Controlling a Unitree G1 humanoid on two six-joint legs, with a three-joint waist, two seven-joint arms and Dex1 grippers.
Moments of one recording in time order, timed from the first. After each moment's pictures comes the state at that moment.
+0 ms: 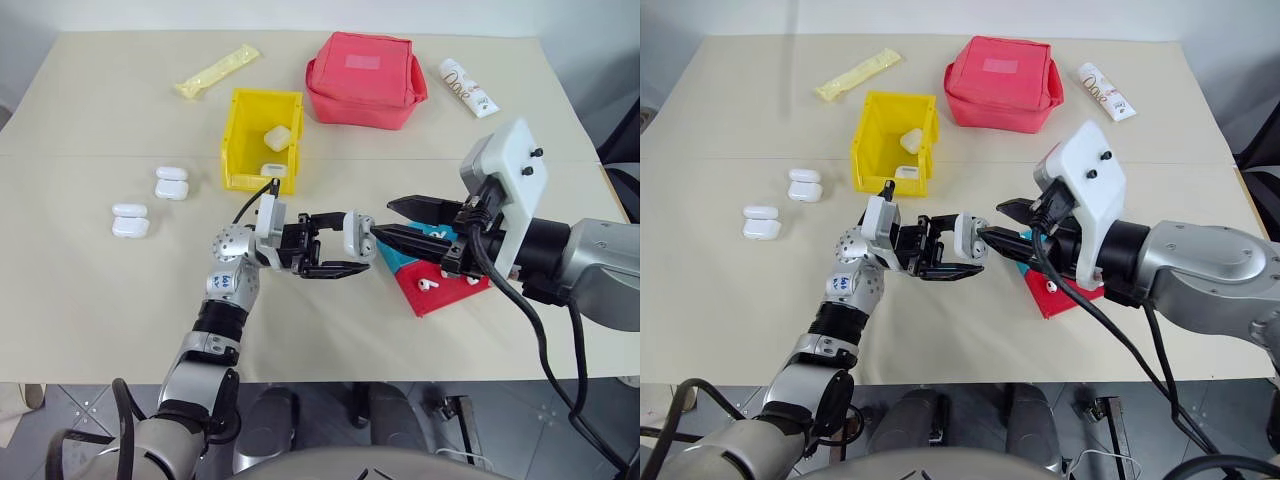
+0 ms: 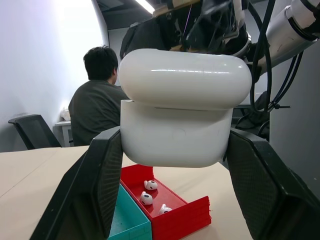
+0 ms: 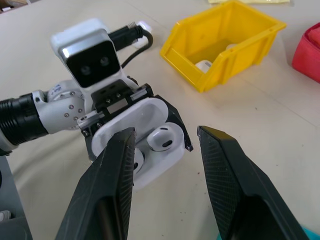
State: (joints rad) left arm -0.64 0.10 -0.02 0.52 -0.49 -0.21 -1.49; right arm -0.57 -1.06 -0.04 -0.74 1.59 0.98 -0.07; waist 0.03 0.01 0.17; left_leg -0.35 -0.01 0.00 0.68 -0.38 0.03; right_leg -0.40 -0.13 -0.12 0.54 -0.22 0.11
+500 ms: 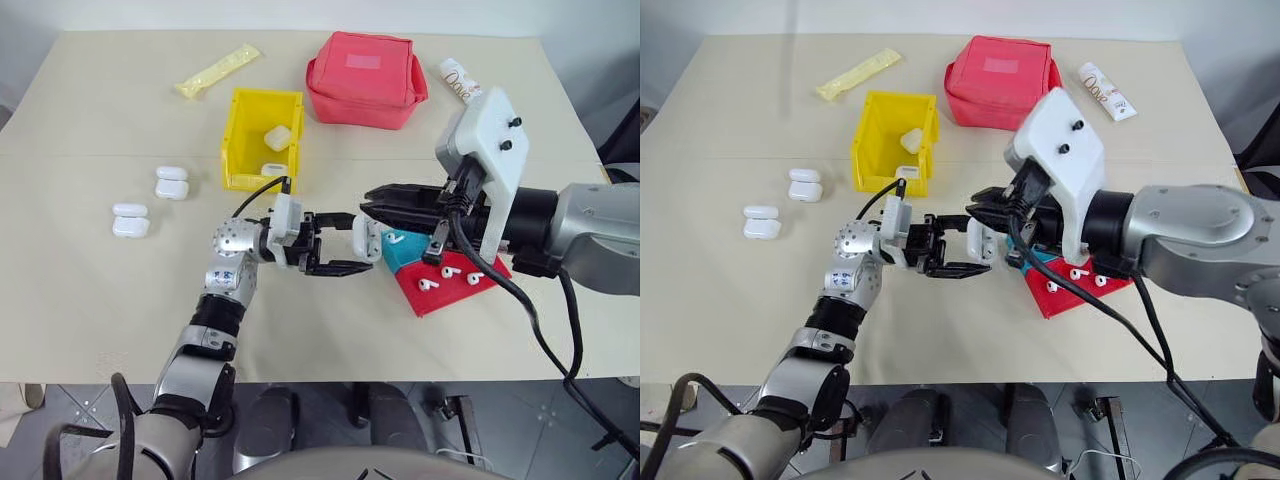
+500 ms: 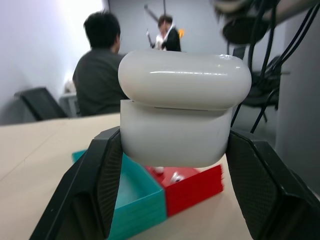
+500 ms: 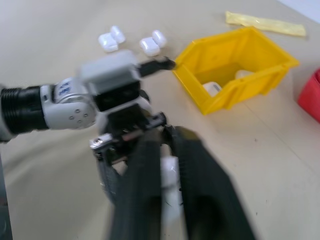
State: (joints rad) left arm -0.70 0.14 -0.07 0.57 -0.31 -0.26 -1.36; right arm -0.86 -1.04 0.10 -0.67 1.43 1.10 0.12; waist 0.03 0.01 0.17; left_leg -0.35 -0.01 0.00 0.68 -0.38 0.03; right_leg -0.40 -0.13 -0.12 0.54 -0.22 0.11
